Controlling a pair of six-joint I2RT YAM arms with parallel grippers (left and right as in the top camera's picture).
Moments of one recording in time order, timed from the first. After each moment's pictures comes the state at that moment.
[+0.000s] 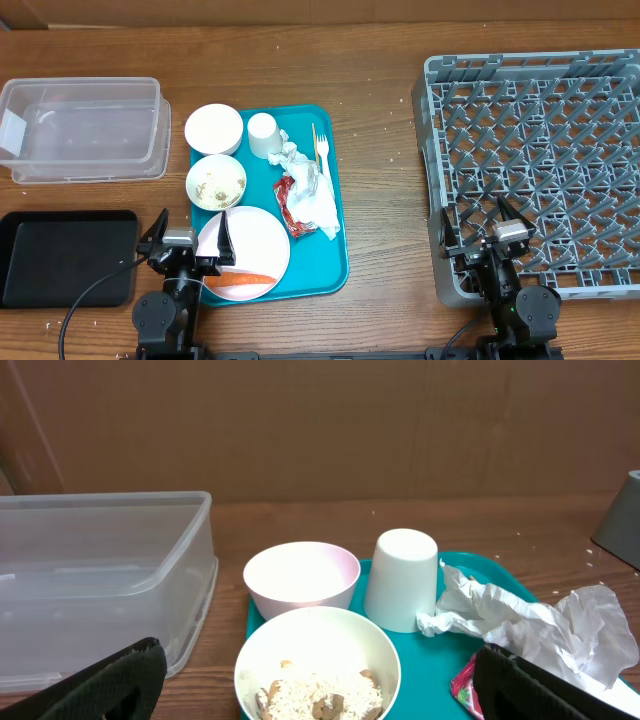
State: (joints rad) left arm 0.04 0.02 0.01 -0.07 0.09 0.00; right arm 0.07 0.01 0.02 -0.02 -0.12 -0.06
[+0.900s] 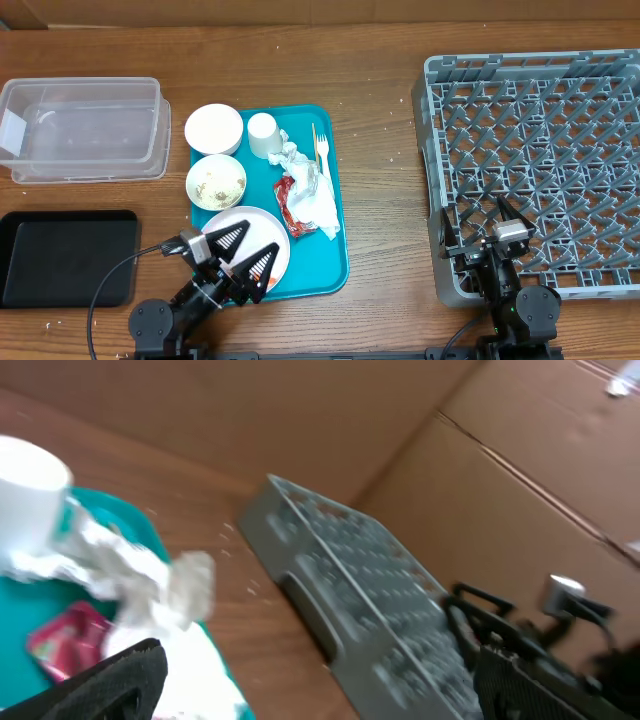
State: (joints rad) left arm 0.03 0.02 0.01 0.05 0.77 -0.72; right arm 0.07 0.01 0.02 -0.02 -0.12 -0.06
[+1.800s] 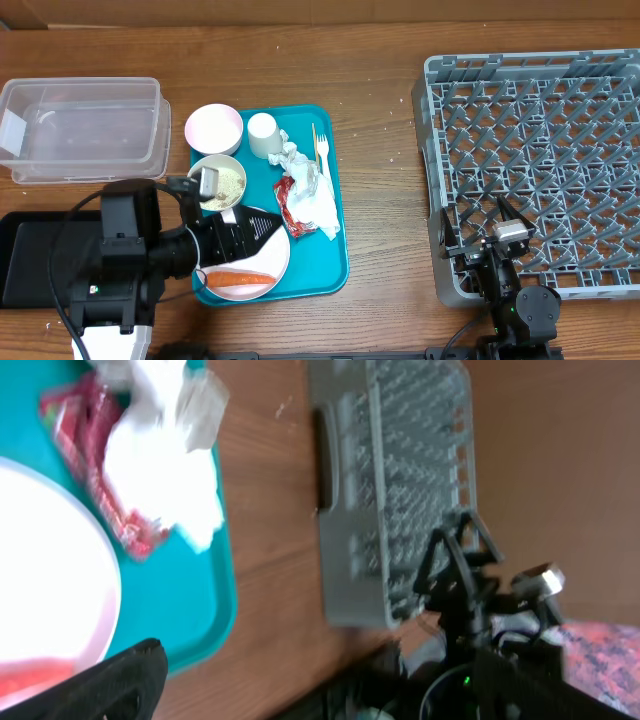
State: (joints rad) left arm 0.02 0.87 0.92 -0.99 0.83 -0.43; right arm 0.07 0.01 0.02 -0.02 -0.12 -0.06
